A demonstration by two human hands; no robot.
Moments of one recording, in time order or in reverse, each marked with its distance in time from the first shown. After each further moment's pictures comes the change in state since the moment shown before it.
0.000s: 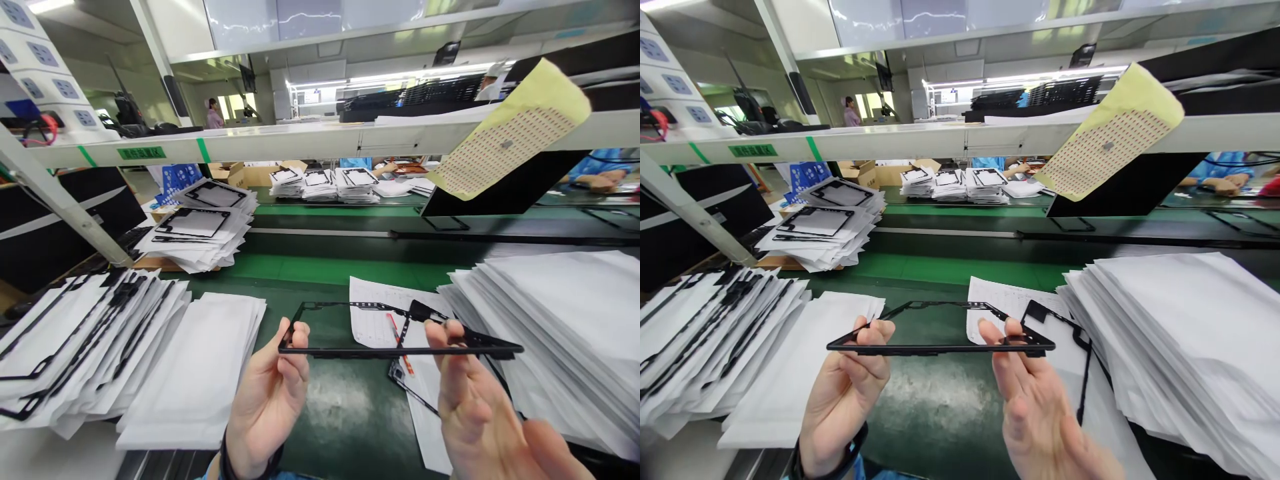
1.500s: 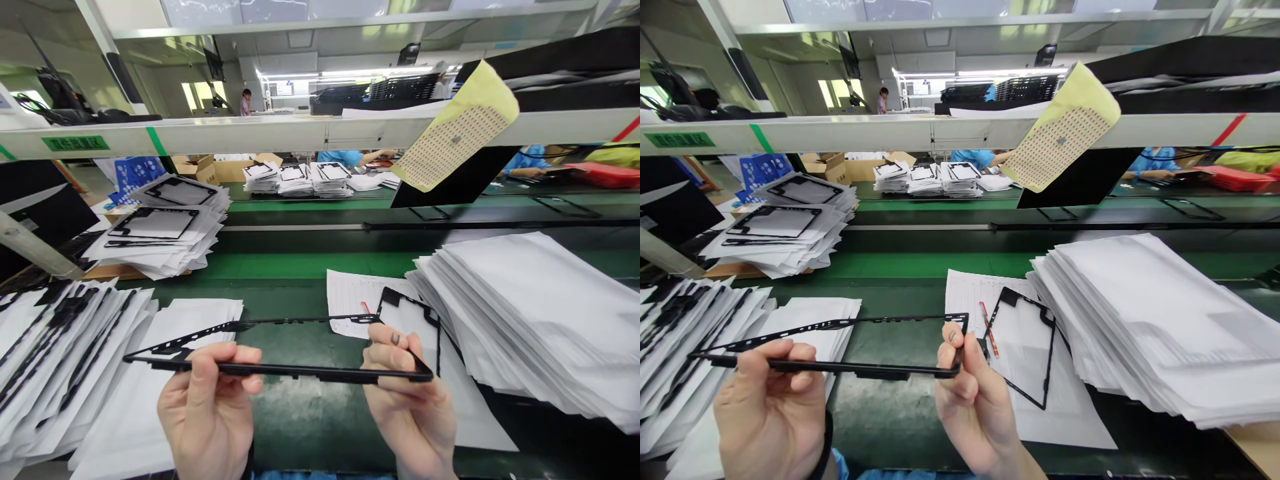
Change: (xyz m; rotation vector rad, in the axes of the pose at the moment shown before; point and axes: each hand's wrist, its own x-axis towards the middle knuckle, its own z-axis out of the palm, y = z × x) left_hand 0.000 -0.019 -0.004 0.905 0.269 1.418; right_hand 0.032 0.012 0.038 0.746 -0.035 0.273
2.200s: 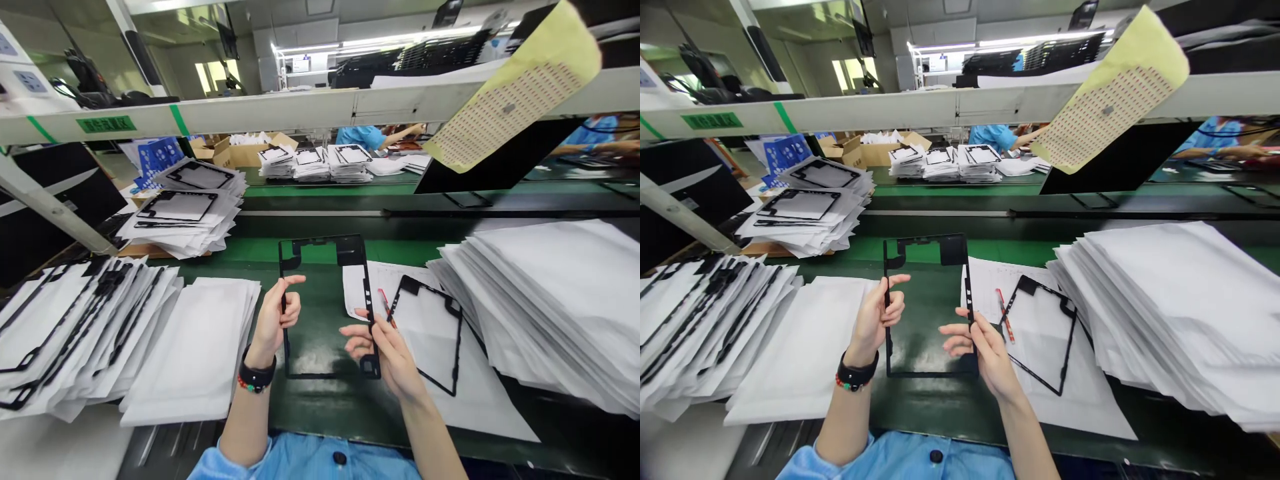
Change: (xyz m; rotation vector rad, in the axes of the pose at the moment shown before) left_hand 0.068 -0.088 -0.022 0.028 -0.575 -0.679; right_hand -0.018 -0.024 -0.119 -0.946 0.325 -0.050
